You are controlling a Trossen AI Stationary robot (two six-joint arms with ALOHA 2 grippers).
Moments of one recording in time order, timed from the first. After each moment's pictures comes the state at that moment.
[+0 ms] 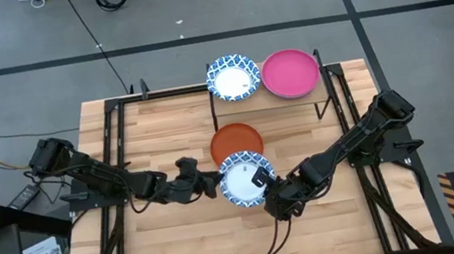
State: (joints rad) left arm -0.36 1.47 0.67 0.31 -0.65 -1.22; right arm 0.47 1.72 1.24 -0.65 0.32 -0.47
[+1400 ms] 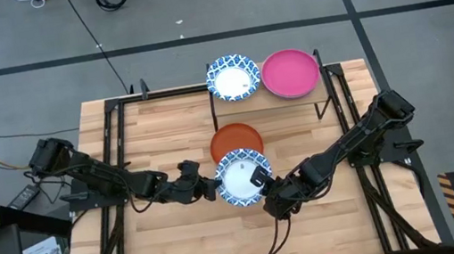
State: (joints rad) left arm -0.36 1.47 0.67 0.24 -0.50 -1.32; right arm 0.47 1.72 1.24 -0.62 0.40 -0.55
